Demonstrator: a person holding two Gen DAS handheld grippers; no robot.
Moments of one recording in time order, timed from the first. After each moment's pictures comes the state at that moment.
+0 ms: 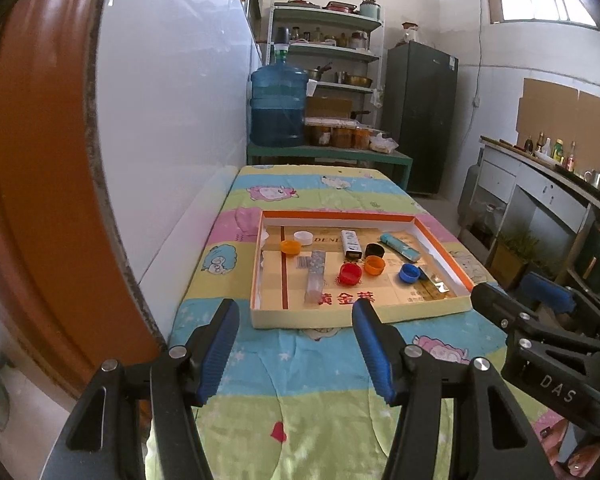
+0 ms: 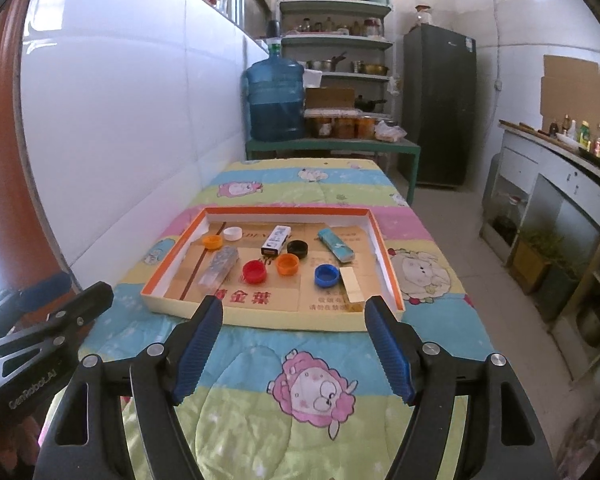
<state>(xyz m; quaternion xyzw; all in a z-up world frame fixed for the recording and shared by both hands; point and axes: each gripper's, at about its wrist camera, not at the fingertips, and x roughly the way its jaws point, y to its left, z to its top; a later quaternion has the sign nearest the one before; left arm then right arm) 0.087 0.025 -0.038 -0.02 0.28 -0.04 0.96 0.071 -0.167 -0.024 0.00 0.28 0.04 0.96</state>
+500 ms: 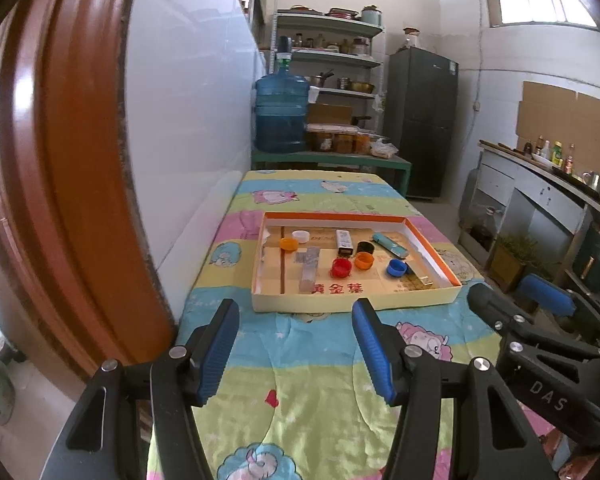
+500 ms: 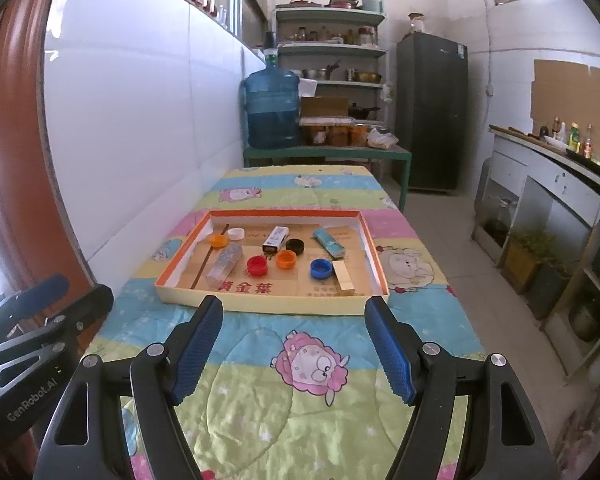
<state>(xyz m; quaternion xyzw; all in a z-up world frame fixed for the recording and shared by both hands) 0.045 0.018 -0.024 -0.02 0.27 -0.02 0.96 0.028 -0.168 -0.008 0.00 0.27 0.03 0.96</state>
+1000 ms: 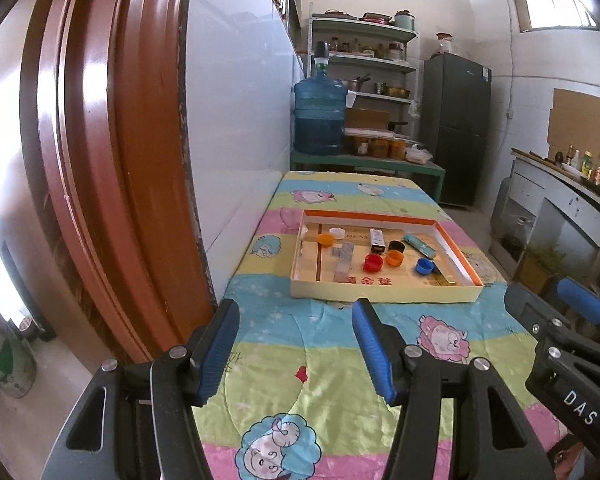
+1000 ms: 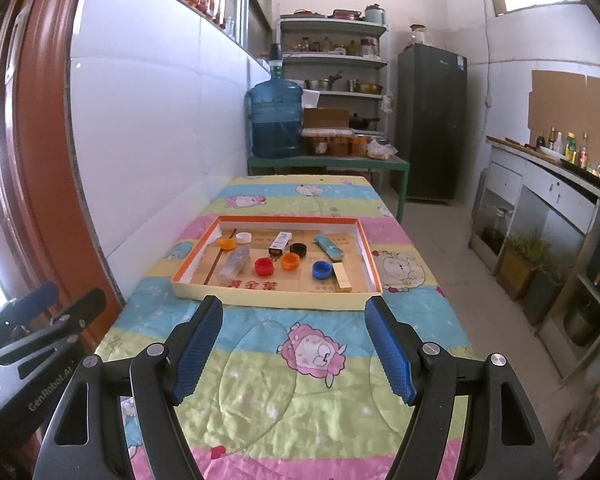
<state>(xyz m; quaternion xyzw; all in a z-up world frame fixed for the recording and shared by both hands) 0.012 0.026 -0.020 -0.02 0.27 0.04 0.96 -0.009 -0.163 0.007 0.00 0.25 0.04 0.97</state>
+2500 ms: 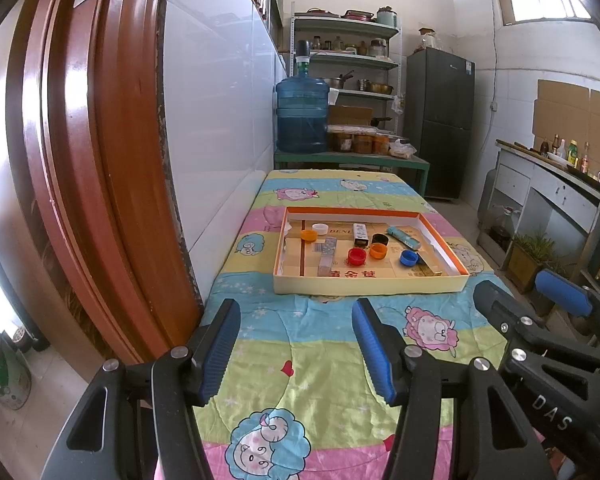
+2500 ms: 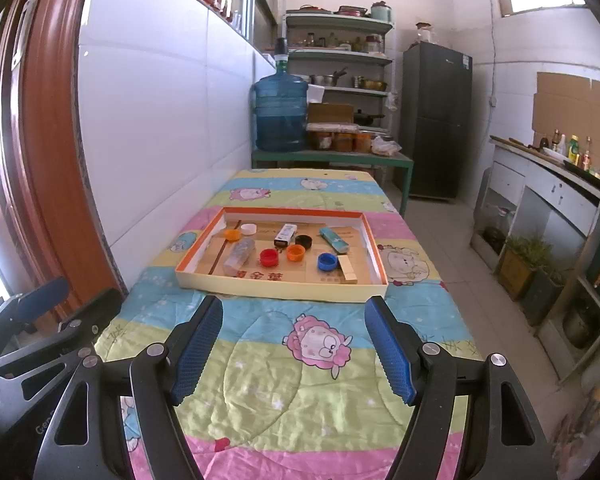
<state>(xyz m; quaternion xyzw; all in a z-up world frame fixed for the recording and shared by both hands) 0.007 0.014 -0.021 -0.01 0.27 0.02 0.96 -0.011 -0.157 -0.002 -0.01 0.26 0.04 0.96</state>
